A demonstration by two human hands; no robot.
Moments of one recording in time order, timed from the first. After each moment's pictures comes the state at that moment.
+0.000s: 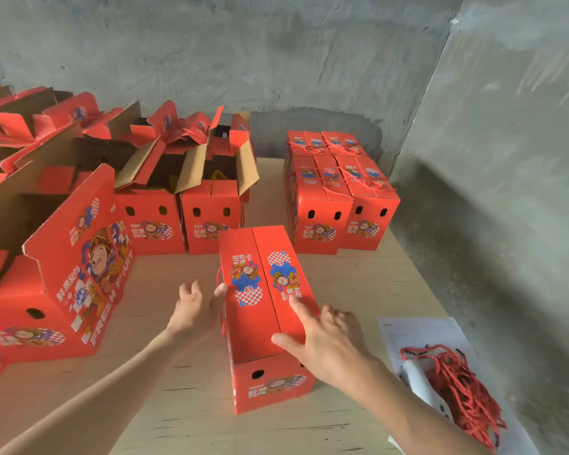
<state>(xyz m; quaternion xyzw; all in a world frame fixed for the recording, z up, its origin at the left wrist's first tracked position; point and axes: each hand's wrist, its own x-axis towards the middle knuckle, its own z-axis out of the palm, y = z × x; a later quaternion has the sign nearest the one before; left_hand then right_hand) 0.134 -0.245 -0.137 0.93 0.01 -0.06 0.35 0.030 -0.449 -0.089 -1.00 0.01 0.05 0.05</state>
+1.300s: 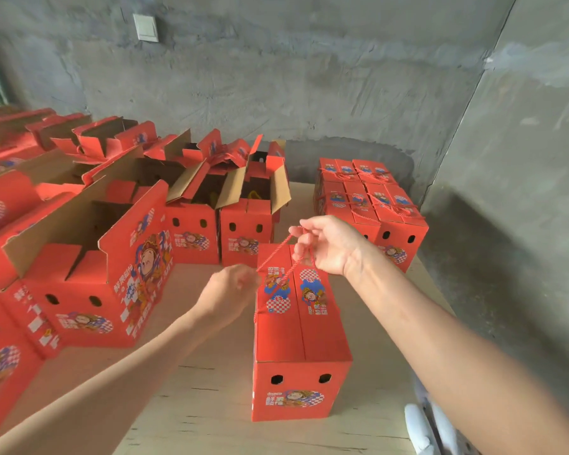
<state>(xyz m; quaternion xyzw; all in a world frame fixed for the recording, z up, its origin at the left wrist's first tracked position) 0.101 -0.243 -0.052 0.90 -0.10 0.06 0.42 0.124 -0.423 0.037 -0.62 0.11 0.16 0.76</state>
